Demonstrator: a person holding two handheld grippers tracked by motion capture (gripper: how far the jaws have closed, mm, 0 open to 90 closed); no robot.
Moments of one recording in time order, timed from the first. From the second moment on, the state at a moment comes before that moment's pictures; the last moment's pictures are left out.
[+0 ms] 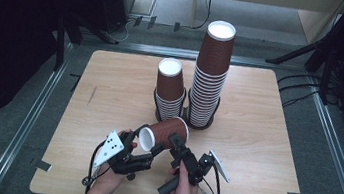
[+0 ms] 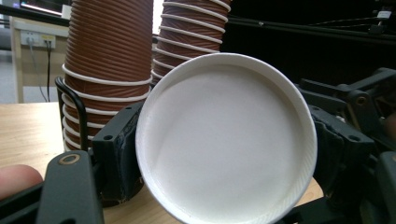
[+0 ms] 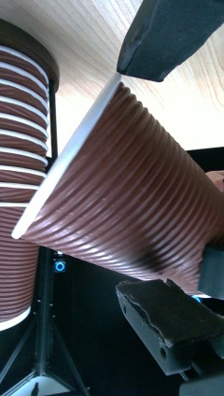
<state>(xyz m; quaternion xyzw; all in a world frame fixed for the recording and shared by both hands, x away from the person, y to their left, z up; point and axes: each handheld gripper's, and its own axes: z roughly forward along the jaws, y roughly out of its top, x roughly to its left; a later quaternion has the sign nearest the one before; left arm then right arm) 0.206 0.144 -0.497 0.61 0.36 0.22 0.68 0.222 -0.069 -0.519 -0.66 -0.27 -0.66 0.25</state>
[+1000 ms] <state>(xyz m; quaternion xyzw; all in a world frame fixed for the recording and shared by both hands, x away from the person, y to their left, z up) 0.202 0.133 -0.502 0.63 0.33 0.20 0.67 0.233 -0.069 -0.518 -0.68 -0.23 -0.64 0.26</state>
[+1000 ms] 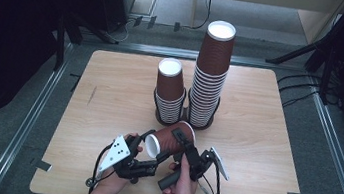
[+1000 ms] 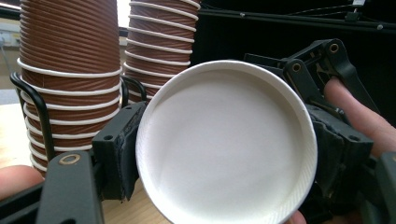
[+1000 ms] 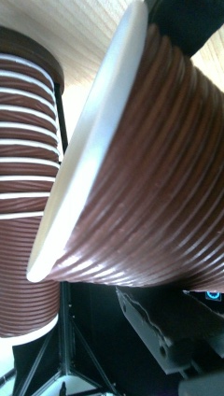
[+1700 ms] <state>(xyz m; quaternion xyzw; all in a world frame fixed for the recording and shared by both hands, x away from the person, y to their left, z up) 0.202 0.140 -0.500 0.64 0.34 0.18 0.67 0.231 -0.086 -0.513 -0.68 -0.28 -0.67 0.11</state>
